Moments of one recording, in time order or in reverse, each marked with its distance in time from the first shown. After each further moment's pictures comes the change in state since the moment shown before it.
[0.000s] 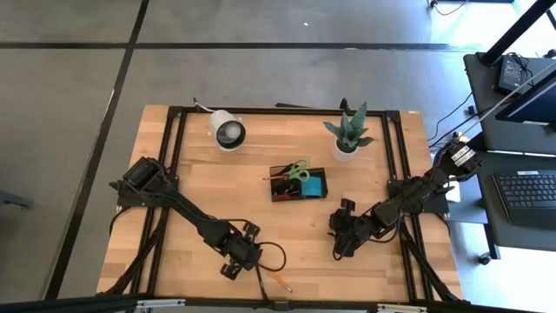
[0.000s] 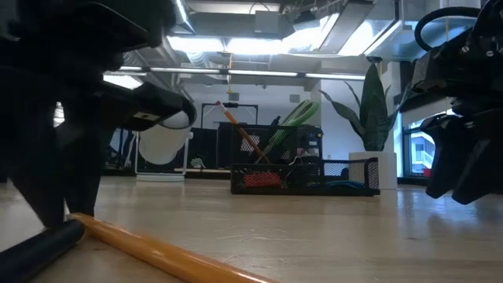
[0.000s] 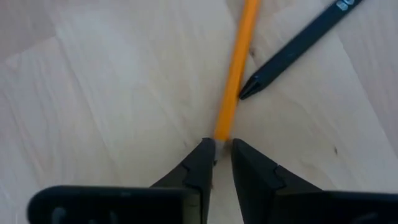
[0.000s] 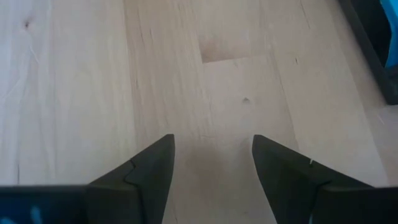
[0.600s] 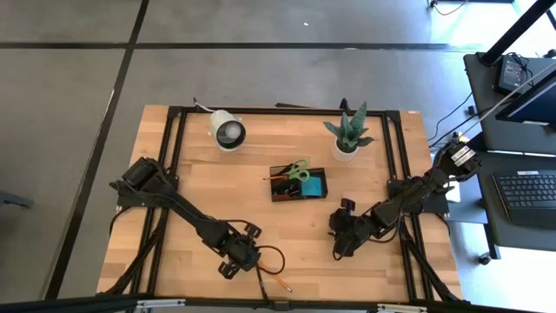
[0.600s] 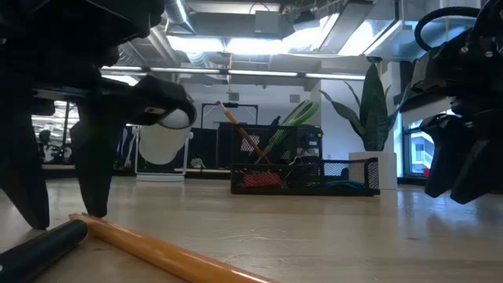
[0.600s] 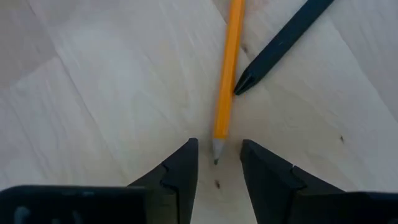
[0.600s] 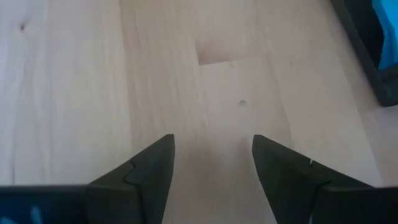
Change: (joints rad) left arm -0.016 -0.027 -0.001 0.023 -0.016 0.106; right arm 0.000 0.000 0.000 -0.001 0.015 -0.001
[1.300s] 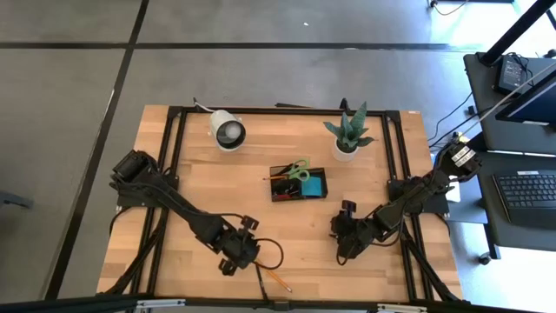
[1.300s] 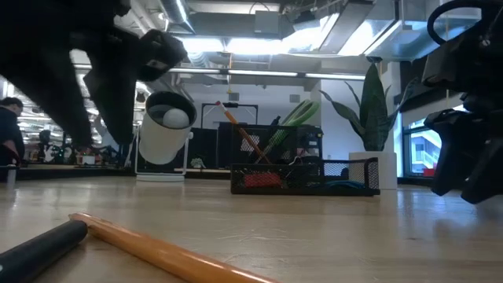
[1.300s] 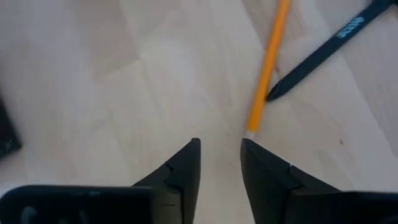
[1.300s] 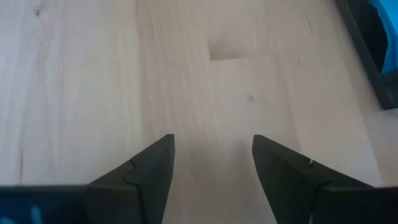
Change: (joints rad) left arm 0.001 -0.112 0.045 -0.139 -0.110 -0.092; right arm 0.045 0.001 0.000 -0.008 0.033 -0.018
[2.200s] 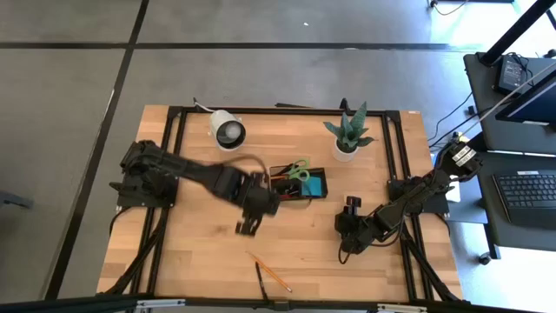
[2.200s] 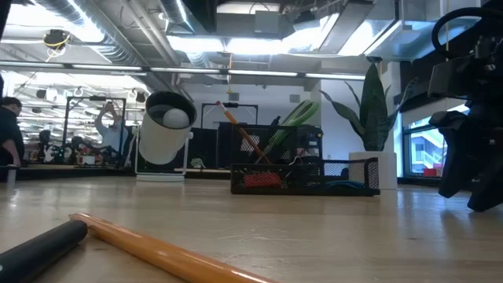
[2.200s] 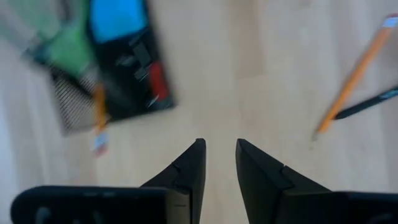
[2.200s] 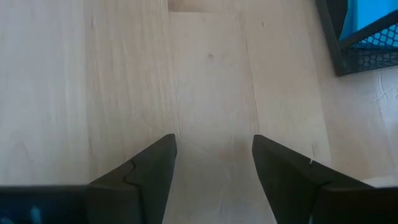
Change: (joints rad) left arm 0.333 -0.007 0.592 -0.691 0.095 0.038; right arm 0.001 -0.002 0.002 -0.163 0.021 -0.006
